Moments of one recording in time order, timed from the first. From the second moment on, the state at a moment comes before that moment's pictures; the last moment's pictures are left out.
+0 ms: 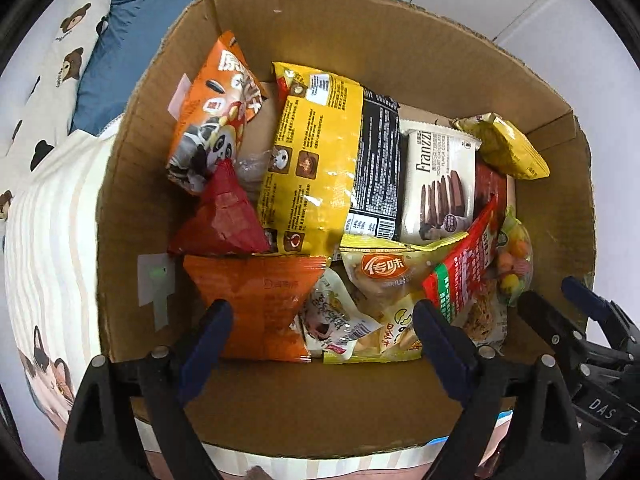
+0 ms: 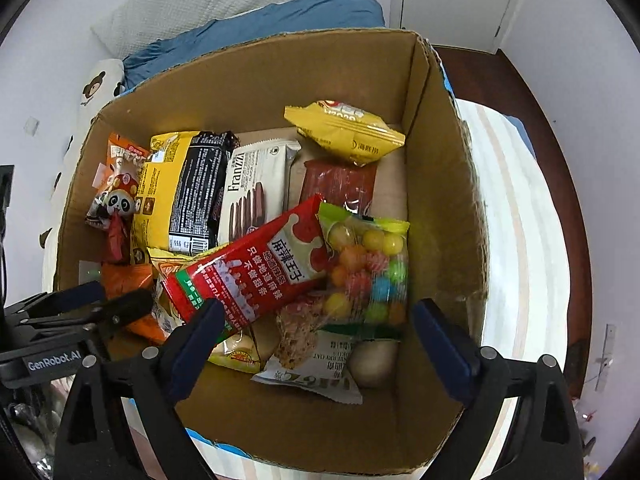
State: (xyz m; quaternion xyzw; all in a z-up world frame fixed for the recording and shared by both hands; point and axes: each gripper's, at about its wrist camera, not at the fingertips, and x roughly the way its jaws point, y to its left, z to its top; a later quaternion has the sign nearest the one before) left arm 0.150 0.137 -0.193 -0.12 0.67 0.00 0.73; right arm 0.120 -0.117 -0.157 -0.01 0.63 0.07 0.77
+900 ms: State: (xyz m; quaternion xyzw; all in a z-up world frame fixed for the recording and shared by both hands) left arm 0.067 0.122 -0.081 -0.07 0.55 0.03 0.83; right arm 0.028 -0.130 -0.065 0.00 0.54 0.06 0.84
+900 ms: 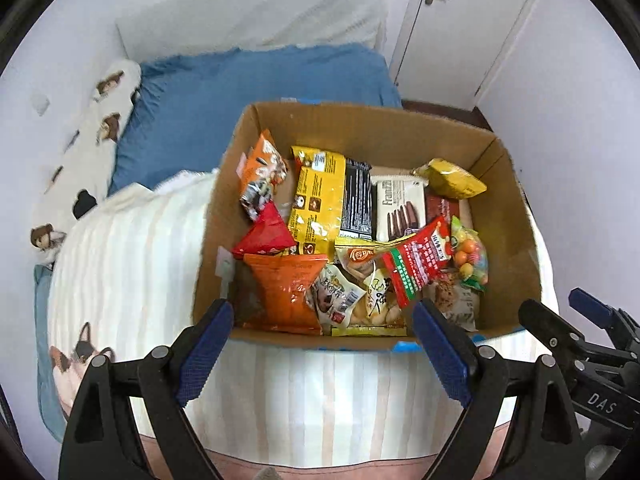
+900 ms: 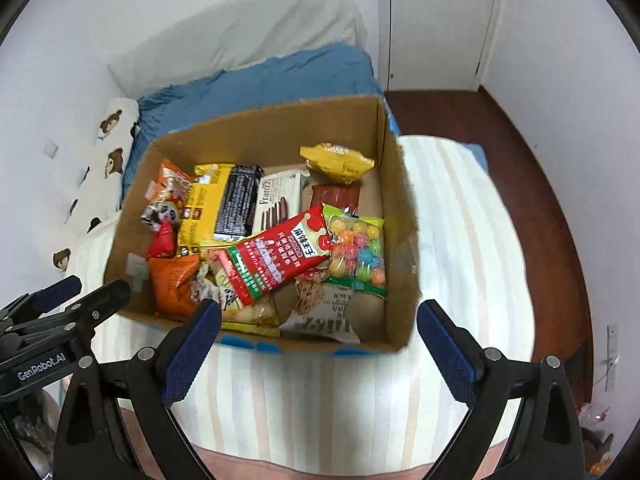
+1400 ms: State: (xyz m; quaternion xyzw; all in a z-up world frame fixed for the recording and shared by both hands) left arm -0.063 0.116 -0.005 -0.07 0.45 0.05 0.89; right arm -0.107 -0.134 0.013 0.01 0.46 0.08 0.88
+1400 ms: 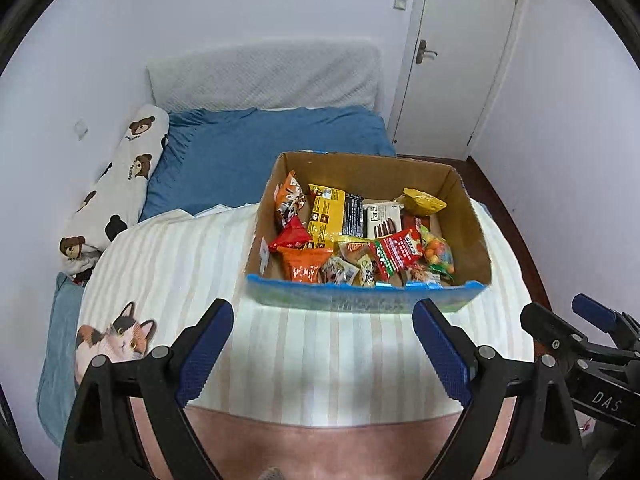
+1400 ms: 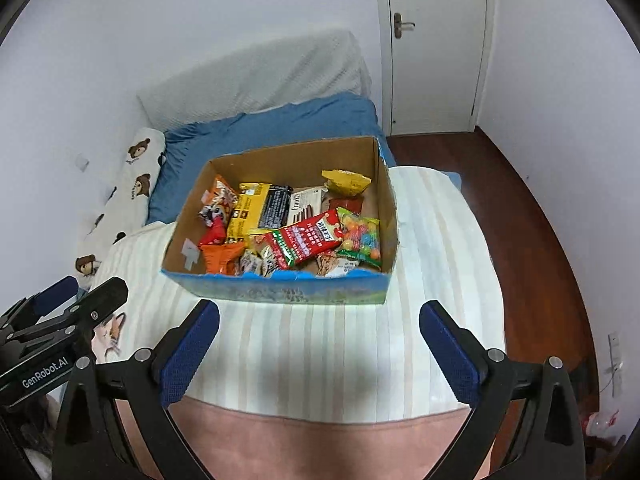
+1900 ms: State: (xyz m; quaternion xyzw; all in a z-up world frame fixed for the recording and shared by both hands) left arm -0.143 0.107 0.032 -0.04 0.41 0.06 0.91; right arm -0.202 -0.140 0.067 -0.02 0.40 0.07 0.91
